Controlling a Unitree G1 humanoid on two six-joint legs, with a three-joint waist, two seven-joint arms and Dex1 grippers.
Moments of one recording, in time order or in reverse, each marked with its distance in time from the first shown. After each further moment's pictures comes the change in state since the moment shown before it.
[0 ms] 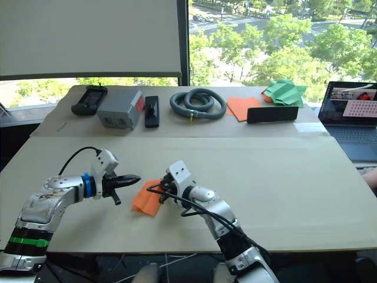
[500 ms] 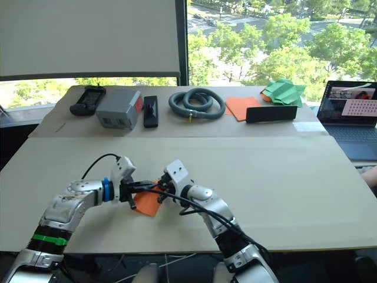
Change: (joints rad) left arm -0.027 -0.103 -0.128 0.130 0.029 -0.077 -0.010; right arm -0.014 0.006 -0.003 0.012 -0.011 0.000 0.005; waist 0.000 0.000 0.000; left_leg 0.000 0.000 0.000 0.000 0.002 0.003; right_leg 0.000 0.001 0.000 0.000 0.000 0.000
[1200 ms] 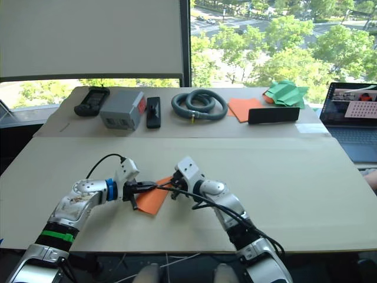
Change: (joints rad) left arm -0.031 -0.025 -0.052 0.113 0.084 -0.184 -0.028; right arm -0.063 -0.110 -0.021 0.092 -0.036 -0.080 0.084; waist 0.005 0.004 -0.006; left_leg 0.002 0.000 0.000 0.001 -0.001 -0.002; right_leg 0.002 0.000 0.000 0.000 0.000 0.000
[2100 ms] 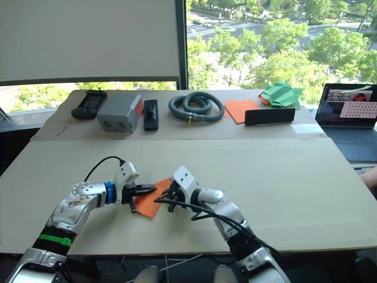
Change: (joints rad) left arm 0.037 0.015 0.006 -0.044 0.000 0.019 0.005; right arm 0.103 -0.015 0.064 -0.113 -0.003 0.036 0.133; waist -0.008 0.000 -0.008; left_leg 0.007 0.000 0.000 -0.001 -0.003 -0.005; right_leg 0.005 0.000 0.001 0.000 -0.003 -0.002
